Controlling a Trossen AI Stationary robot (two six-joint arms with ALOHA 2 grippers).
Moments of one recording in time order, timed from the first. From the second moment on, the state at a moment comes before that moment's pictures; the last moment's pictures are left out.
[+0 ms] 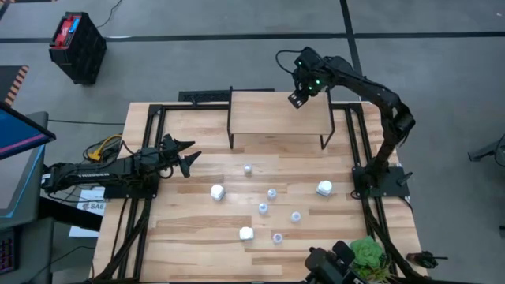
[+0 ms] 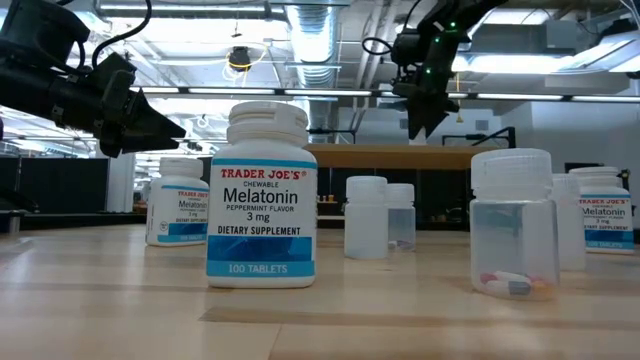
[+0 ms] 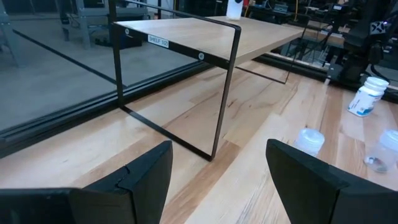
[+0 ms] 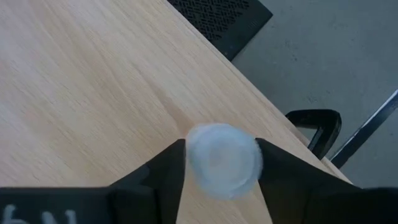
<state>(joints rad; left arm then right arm) 0.17 0.28 0.02 0.06 -0.37 -0.23 -0.79 1.74 1.68 -1.06 0.05 0.00</state>
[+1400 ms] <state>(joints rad) 0.17 0.28 0.02 0.06 -0.37 -0.27 -0.29 1.72 1.94 -1.57 0.05 -0.10</state>
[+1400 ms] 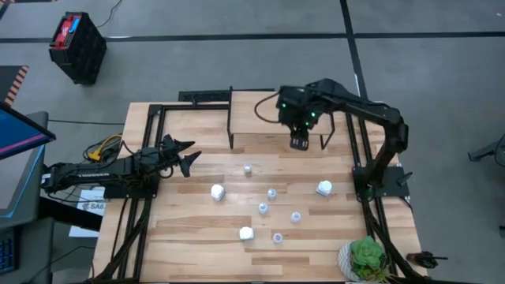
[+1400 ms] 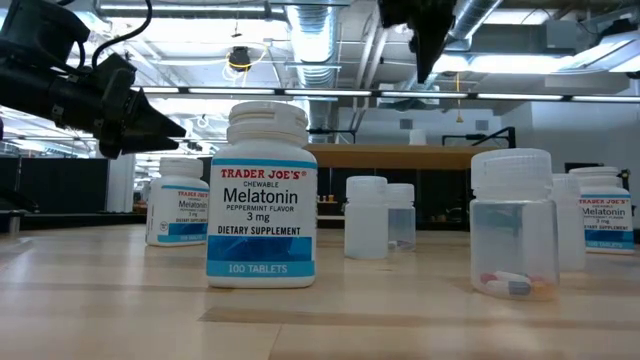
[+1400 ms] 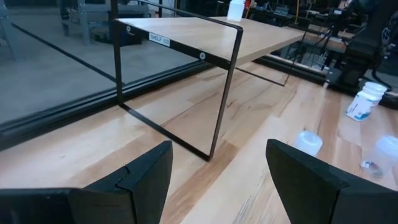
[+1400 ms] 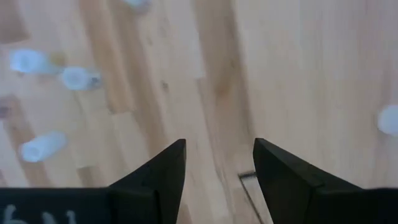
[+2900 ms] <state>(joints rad) 0.17 0.29 0.02 0.06 -0.37 -0.31 0.27 1.64 1.27 -0.98 0.03 0.28</state>
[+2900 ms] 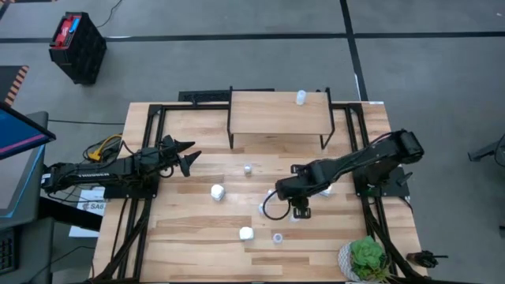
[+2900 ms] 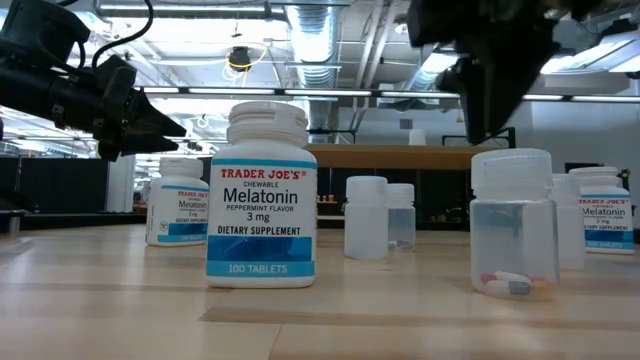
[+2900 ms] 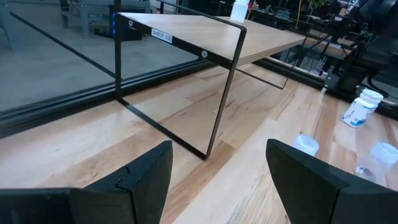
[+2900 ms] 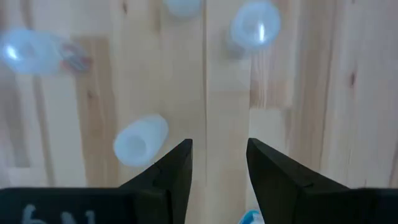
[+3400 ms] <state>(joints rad) 0.17 0.29 0.02 0.06 -0.37 -0.27 0.49 1.55 1.27 -1.00 0.07 0.70</state>
